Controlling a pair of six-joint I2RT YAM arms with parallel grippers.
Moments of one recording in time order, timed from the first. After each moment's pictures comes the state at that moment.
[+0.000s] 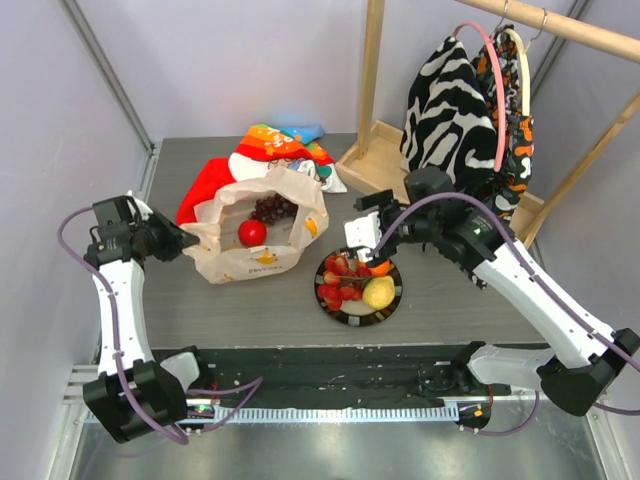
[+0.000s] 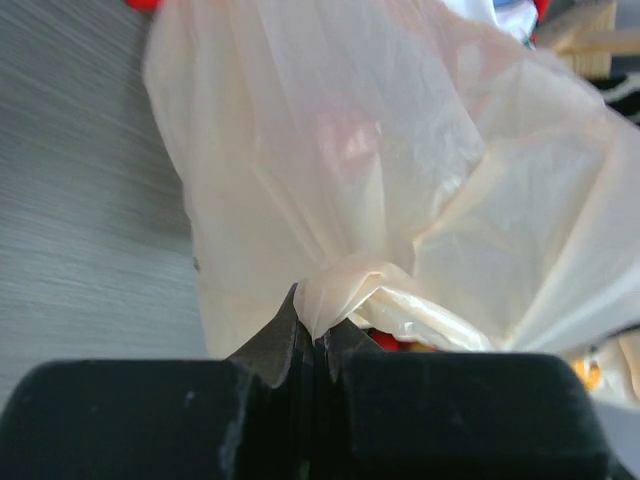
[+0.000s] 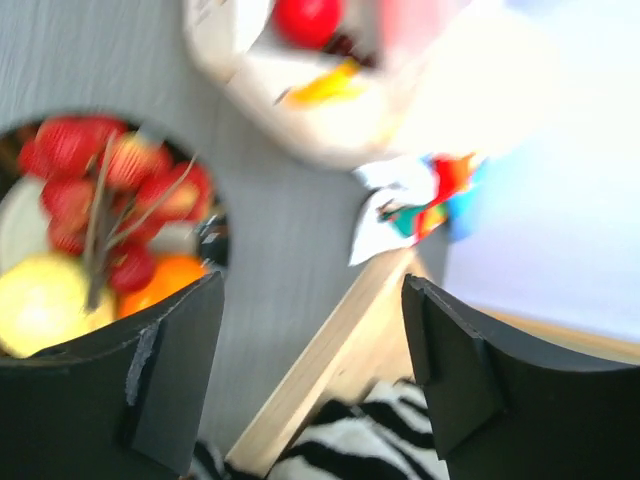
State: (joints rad) left arm 0.36 1.09 1.04 -0.79 0.46 -0.54; right arm 0.66 1.18 1.29 -0.76 -0.41 -1.21
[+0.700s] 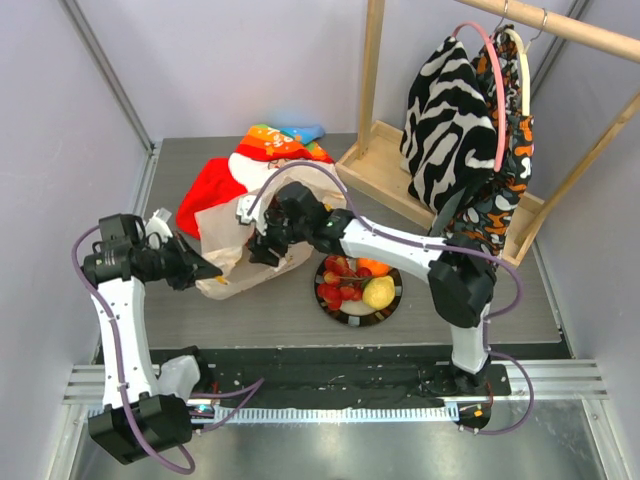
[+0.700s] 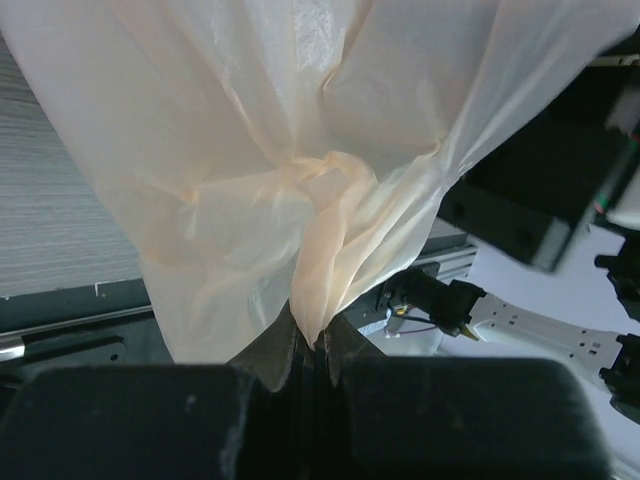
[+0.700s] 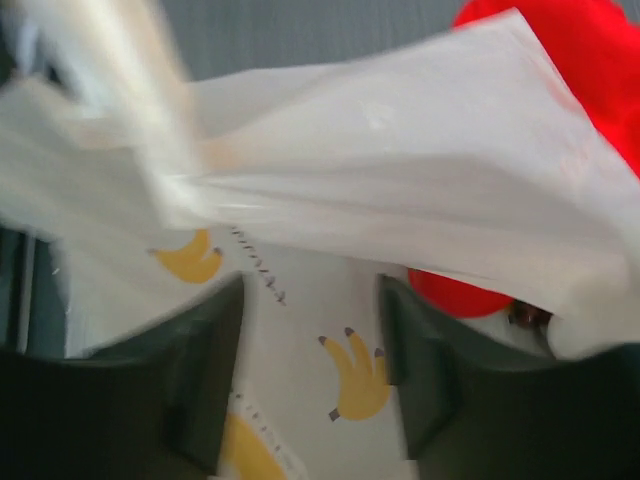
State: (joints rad) left arm 0.33 0.95 1.06 -1.23 0.75 -0.32; right arm 0.93 1.89 1.54 -0.15 -0.48 -0.37
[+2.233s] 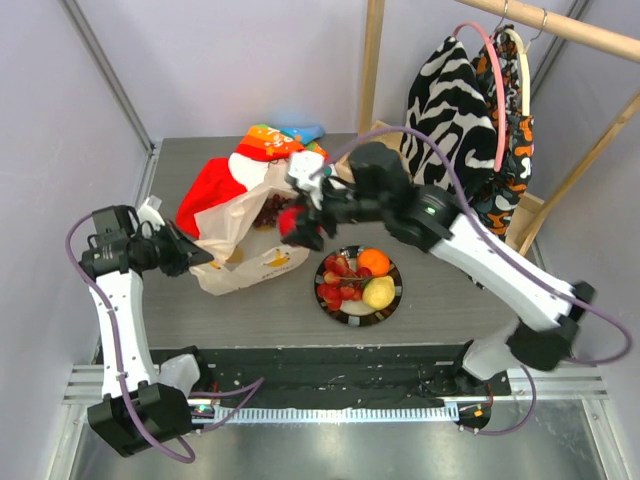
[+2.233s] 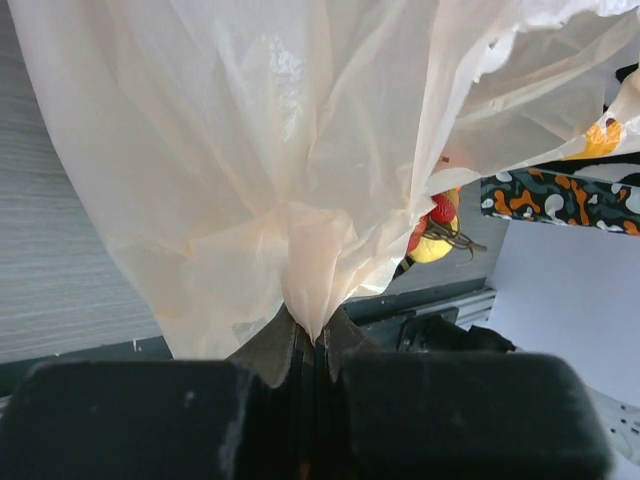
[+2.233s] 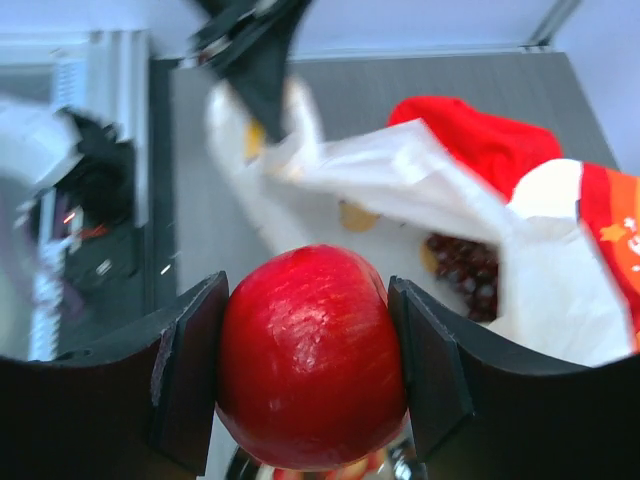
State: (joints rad) left arm 0.36 1.00 1.06 -1.09 0.71 -0.32; right arm 0.91 1.57 1.78 -0.56 -0.40 -0.28
